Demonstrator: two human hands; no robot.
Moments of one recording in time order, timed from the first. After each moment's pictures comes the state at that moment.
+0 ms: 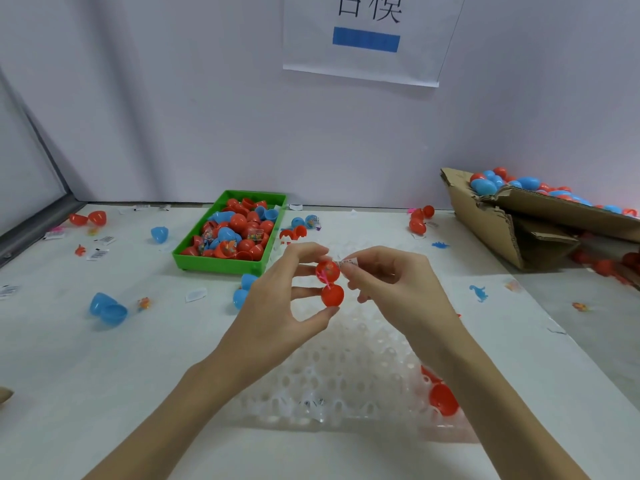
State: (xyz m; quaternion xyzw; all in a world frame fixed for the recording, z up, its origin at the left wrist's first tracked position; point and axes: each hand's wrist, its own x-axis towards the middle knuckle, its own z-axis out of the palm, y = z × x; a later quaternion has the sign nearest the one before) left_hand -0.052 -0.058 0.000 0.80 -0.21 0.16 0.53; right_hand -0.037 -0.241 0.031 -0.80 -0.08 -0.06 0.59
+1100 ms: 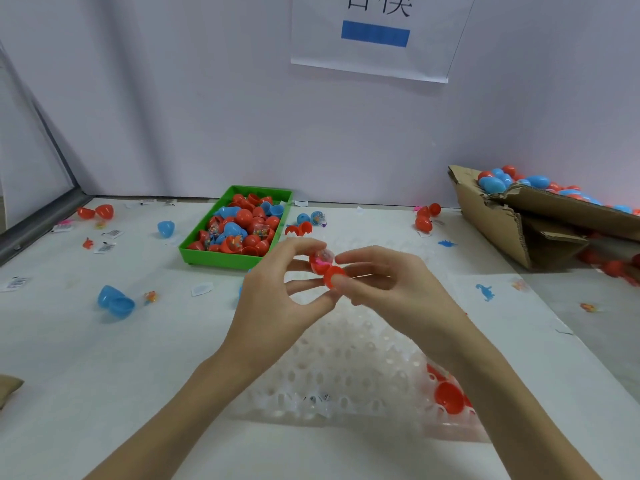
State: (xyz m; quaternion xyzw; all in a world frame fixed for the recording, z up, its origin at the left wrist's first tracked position) left_hand -0.053 -0.059 0.003 0.77 -0.17 0.20 0.58; right_hand -0.037 -0.242 0.032 -0.81 -0.12 0.03 0.57
